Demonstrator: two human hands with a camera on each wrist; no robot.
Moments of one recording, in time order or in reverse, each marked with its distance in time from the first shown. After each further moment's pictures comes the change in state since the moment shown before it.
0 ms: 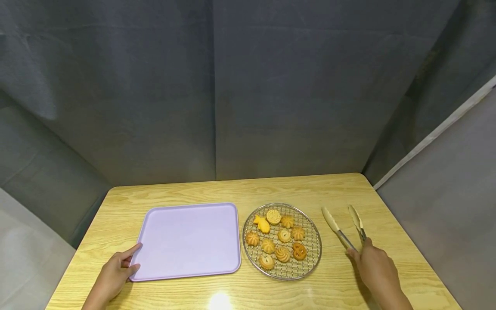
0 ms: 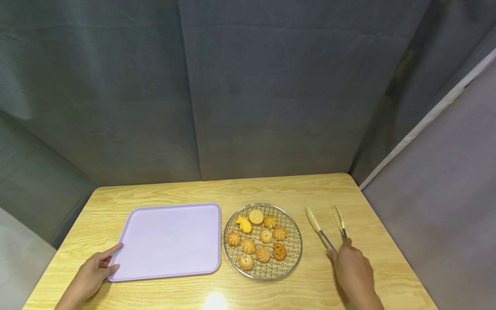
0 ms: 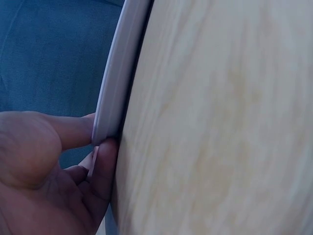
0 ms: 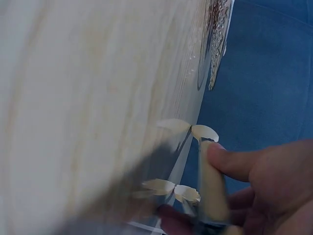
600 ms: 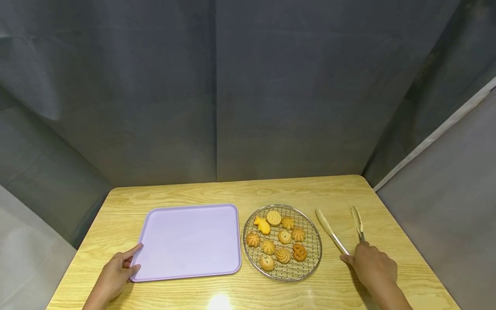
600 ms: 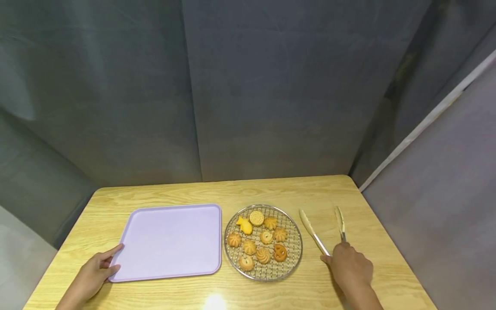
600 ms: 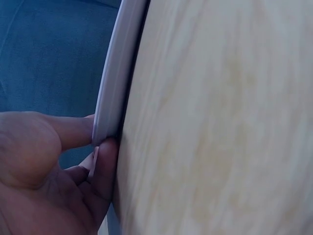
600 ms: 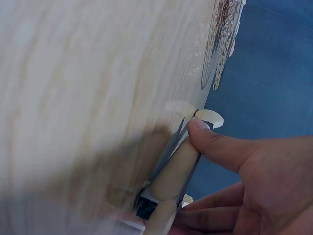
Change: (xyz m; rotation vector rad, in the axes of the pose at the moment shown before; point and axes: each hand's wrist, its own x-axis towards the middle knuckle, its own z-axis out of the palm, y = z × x) left_hand 0.001 -0.003 0.001 -0.018 0.003 0.005; right_hand 0.009 -0.004 -0.003 -0.128 -0.175 0.096
